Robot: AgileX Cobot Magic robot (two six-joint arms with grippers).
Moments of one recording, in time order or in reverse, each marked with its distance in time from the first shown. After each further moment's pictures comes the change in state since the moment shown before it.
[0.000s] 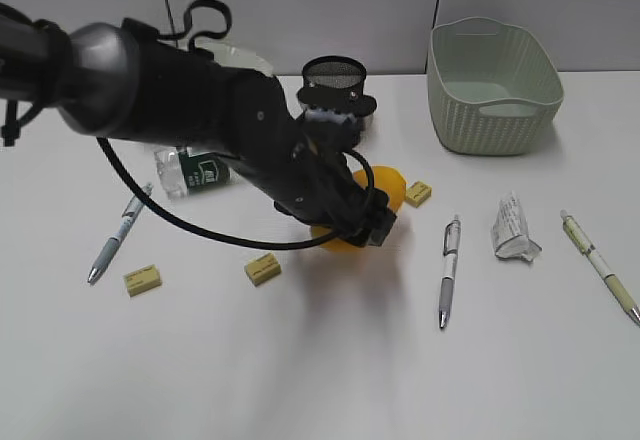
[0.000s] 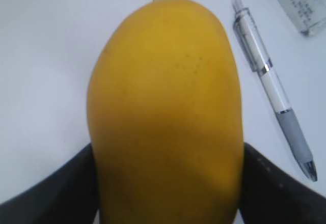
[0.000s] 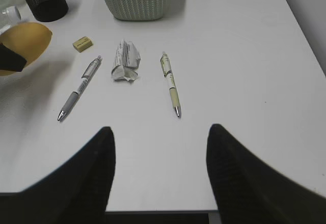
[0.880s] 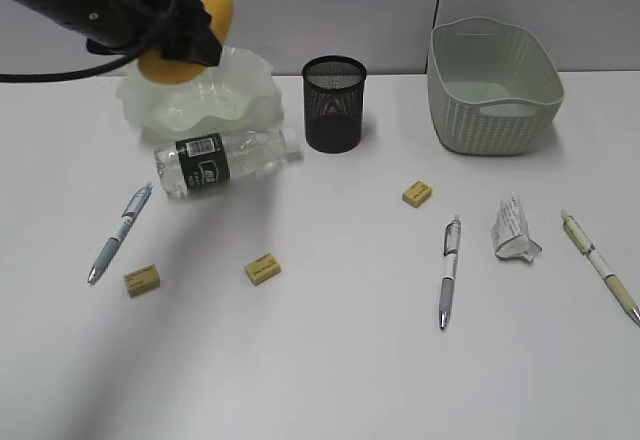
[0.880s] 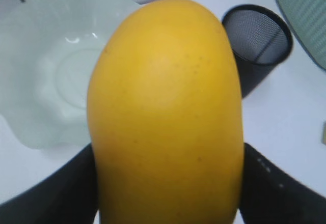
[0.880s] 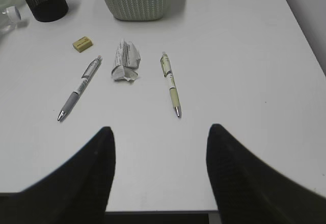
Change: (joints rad) left arm 0.394 -0.314 0.000 0.061 0.097 0.000; right arm 0.000 0.000 0.000 0.000 0.000 0.000
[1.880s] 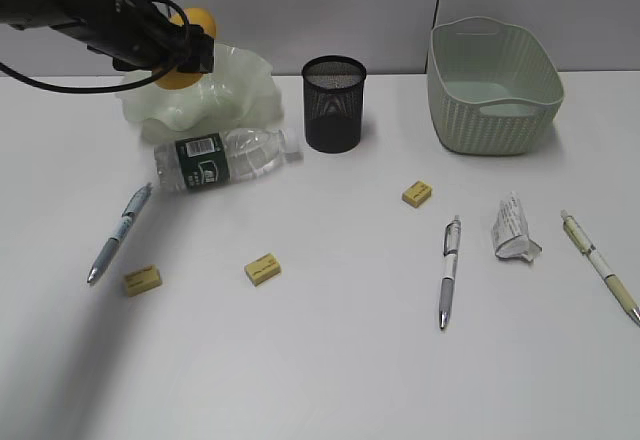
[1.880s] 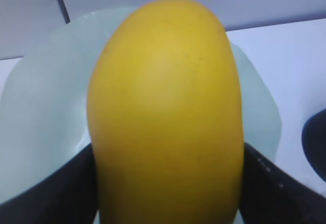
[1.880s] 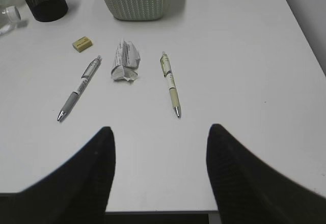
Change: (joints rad) left arm 0.120 0.432 -0.315 0.006 -0.160 0.000; right arm 0.000 0.000 0.000 0.000 0.000 0.000
